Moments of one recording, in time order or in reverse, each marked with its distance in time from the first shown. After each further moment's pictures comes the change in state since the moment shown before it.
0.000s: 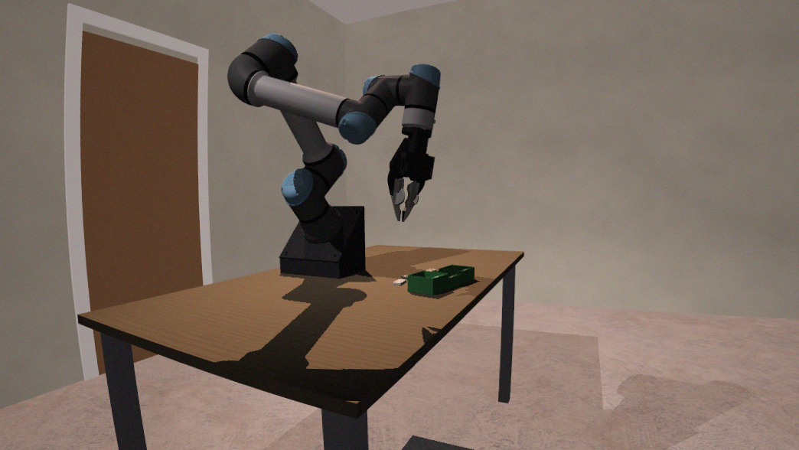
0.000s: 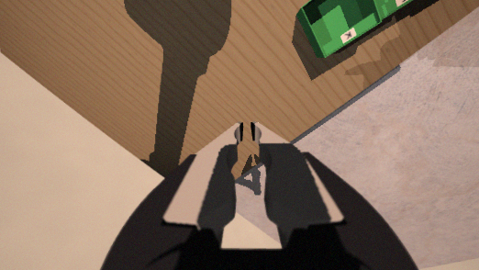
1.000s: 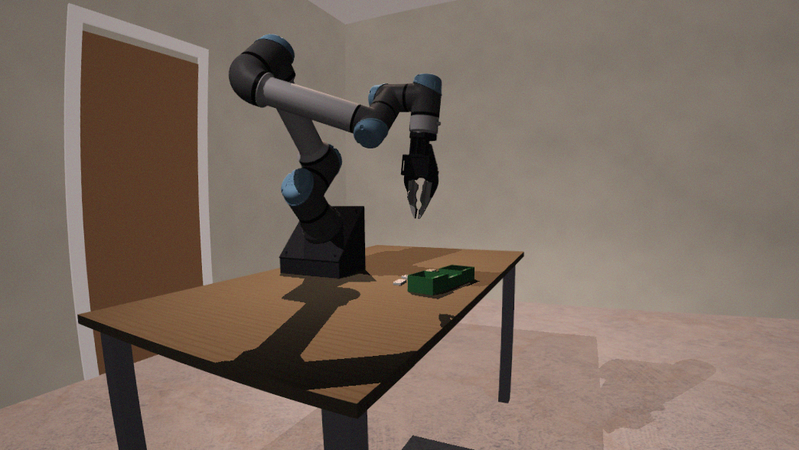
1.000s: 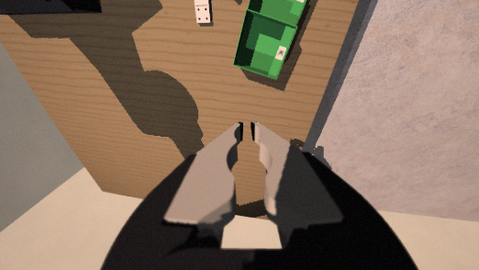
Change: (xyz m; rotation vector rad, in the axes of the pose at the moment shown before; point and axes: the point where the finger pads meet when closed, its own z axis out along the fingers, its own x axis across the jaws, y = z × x) arm 0.072 -0.074 -0.009 0.004 0.064 0.655
